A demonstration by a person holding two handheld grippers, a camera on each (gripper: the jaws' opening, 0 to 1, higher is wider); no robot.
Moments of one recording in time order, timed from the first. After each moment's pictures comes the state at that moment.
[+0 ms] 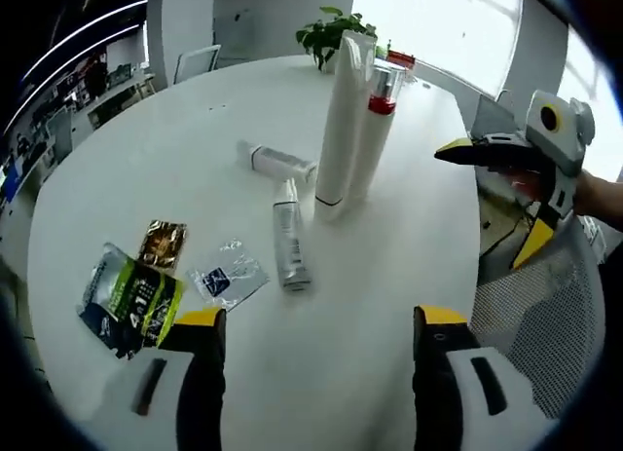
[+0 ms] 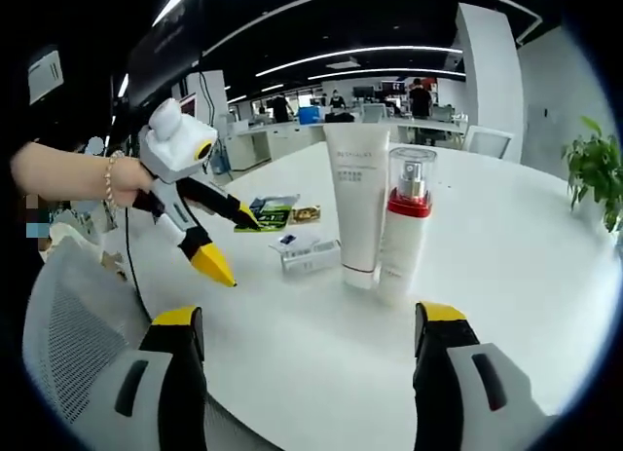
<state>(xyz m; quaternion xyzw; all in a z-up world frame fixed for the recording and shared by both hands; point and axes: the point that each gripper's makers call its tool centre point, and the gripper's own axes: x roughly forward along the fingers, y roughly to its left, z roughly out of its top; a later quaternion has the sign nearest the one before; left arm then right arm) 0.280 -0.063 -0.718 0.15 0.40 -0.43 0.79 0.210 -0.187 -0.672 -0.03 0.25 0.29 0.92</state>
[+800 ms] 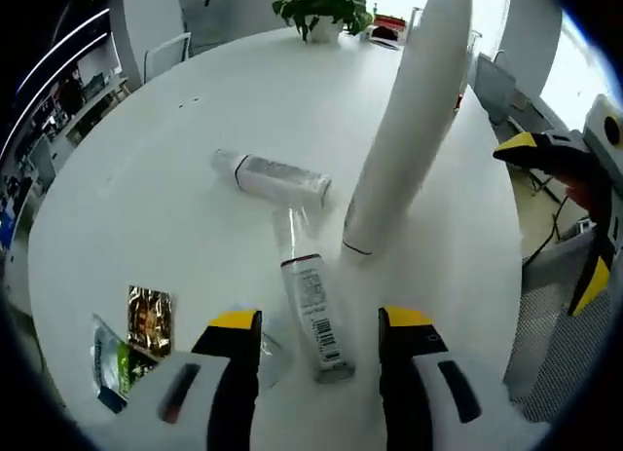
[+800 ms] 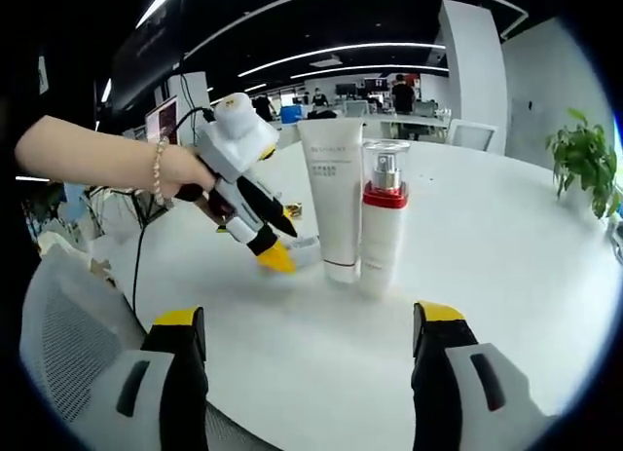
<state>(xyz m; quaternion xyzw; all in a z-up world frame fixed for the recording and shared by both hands) 0.334 -0.116 -0.749 0.24 0.43 -0.44 0.75 0.214 -0.201 -0.675 -0.03 0.26 0.26 0.93</state>
